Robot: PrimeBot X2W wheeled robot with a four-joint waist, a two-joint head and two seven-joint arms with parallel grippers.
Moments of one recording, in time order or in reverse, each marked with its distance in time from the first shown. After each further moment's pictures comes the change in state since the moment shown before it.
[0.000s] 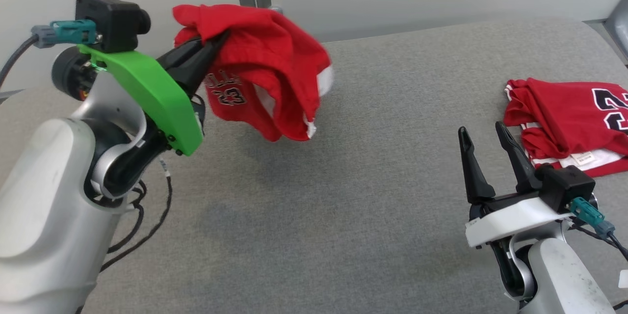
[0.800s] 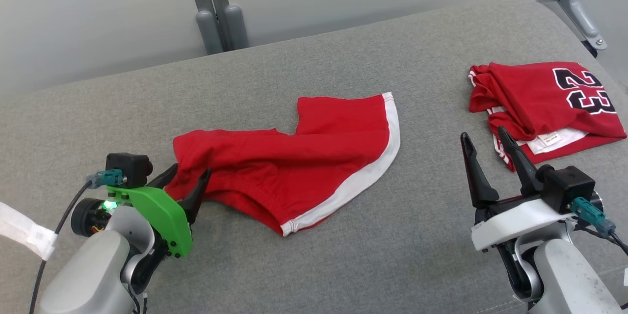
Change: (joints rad) left arm 0.224 -0.002 -0.179 0.517 0.004 0.000 -0.393; right arm -0.003 -0.046 0.024 0.029 0.004 0.000 0.000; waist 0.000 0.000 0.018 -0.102
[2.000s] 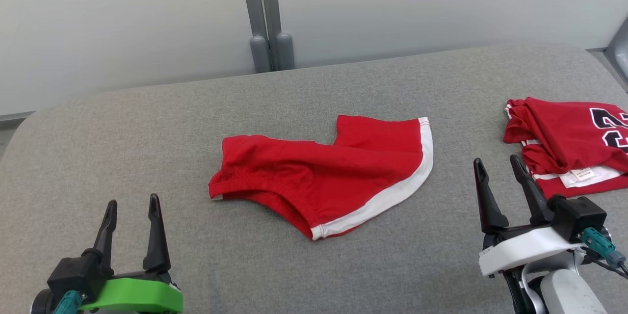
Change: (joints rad) left arm 0.517 -0.145 0.405 -0.495 0.318 0.288 -0.326; right arm 0.114 0.045 -0.070 -0.044 -0.007 0.000 0.000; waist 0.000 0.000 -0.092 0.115
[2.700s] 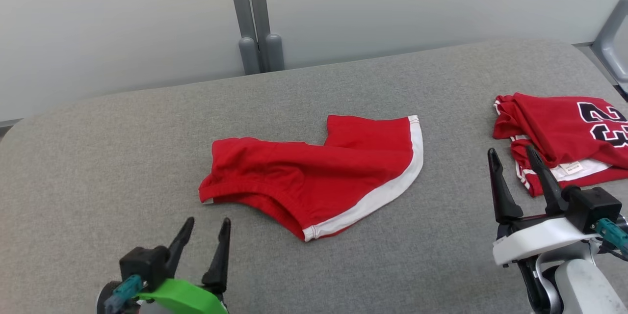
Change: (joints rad) left arm -0.007 -0.079 -0.054 0.070 0.048 -0.189 0.165; right arm -0.020 -0.041 -0.015 0.000 -0.009 0.000 0.000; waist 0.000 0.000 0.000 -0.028
